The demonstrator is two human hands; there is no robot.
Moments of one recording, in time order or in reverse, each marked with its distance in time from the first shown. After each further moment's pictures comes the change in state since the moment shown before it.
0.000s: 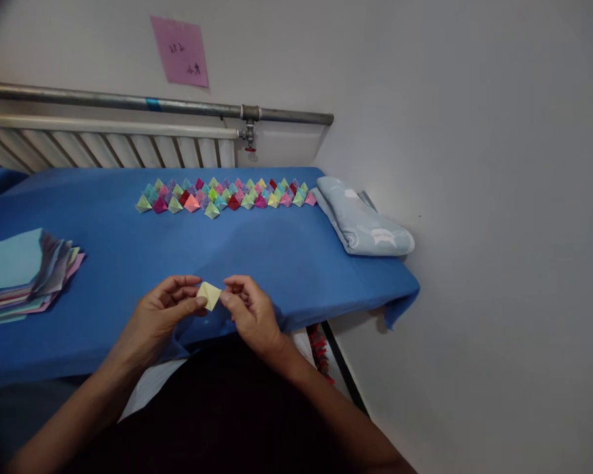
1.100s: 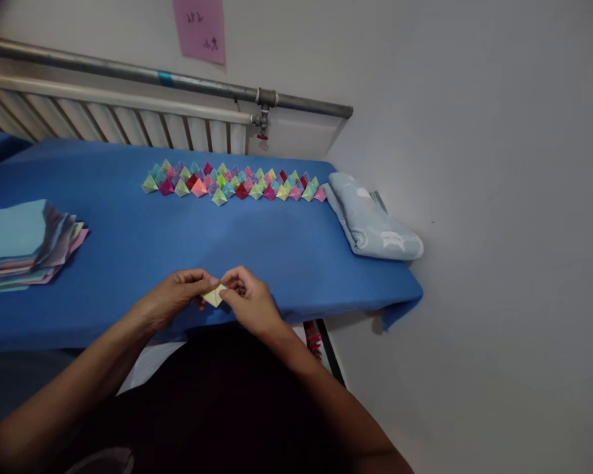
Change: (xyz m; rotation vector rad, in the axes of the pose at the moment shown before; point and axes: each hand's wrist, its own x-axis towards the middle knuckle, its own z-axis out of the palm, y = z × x) left_hand 0.026 -0.008 -0.009 0.303 -0.204 -0.082; right_hand 0.016 0.007 0.002 0.037 -0.128 0.178
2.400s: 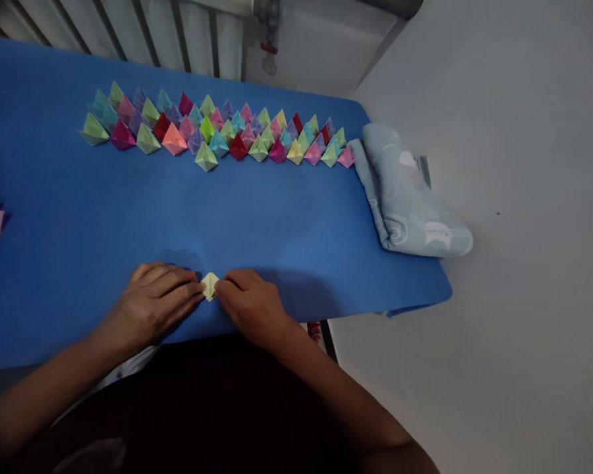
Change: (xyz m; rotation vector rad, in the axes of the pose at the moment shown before) left_hand 0.027 -0.032 -0.042 1.155 0.079 0.909; right_hand 0.034 0.020 -0.018 -1.115 -0.147 -0.457
